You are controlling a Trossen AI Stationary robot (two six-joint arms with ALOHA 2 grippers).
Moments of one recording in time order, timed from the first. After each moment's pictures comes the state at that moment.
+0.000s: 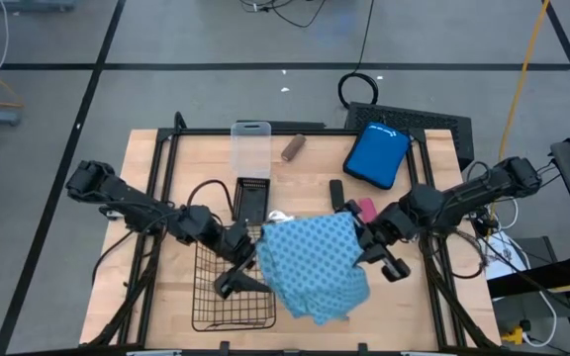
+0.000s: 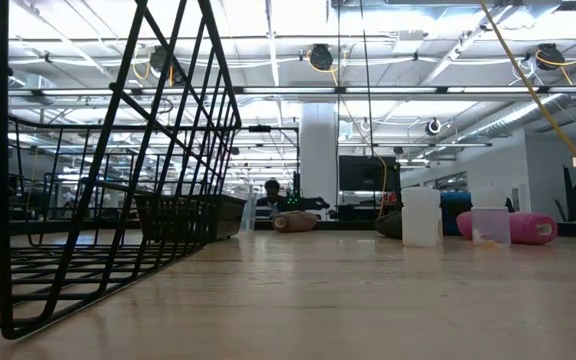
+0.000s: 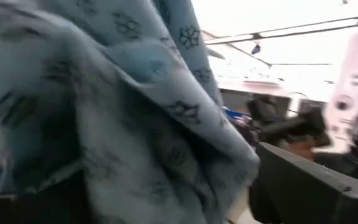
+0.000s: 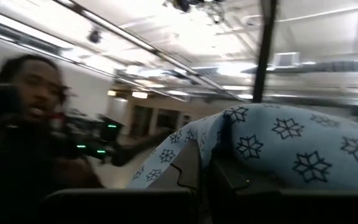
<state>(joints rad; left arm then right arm) -0.36 1.49 1.00 0.81 0.21 -0.26 0.30 1.24 0.85 0.91 -0.41 0.00</state>
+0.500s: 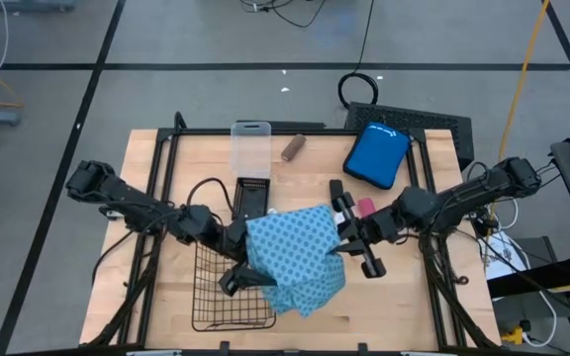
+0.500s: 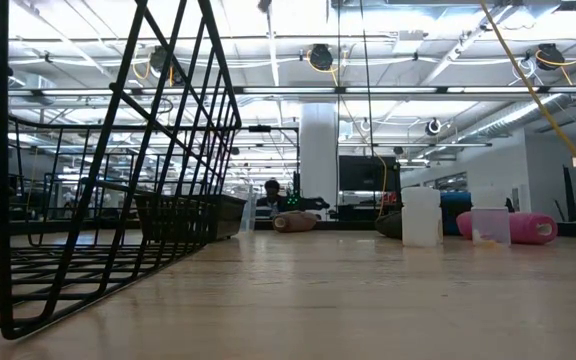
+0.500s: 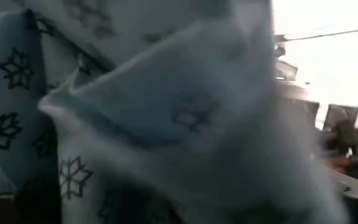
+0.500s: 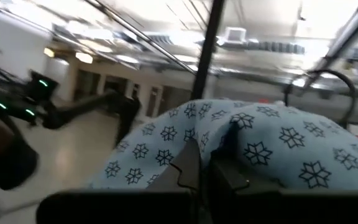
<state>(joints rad) -0.36 1.49 1.00 0.81 0.13 -0.25 0.29 1.25 0.85 0.78 -0.19 -0.17</state>
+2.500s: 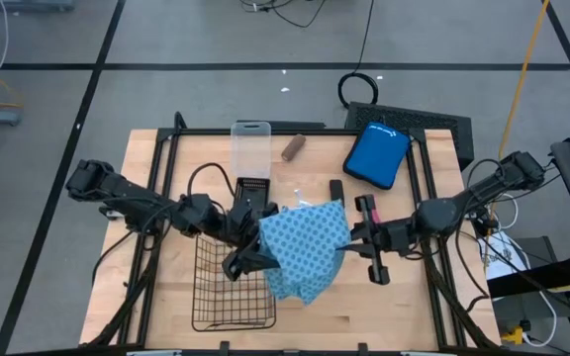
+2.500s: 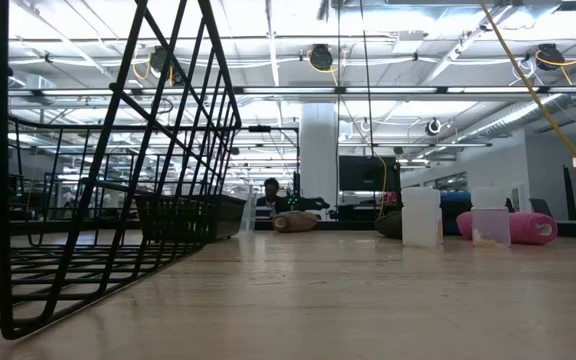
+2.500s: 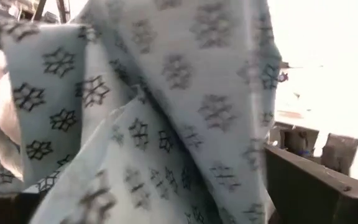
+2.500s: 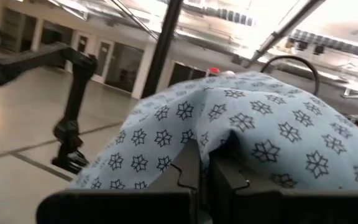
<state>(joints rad) -0.29 1.48 1.00 0.87 0.15 -0.37 0.48 1.11 0.85 0.53 0.22 -0.36</state>
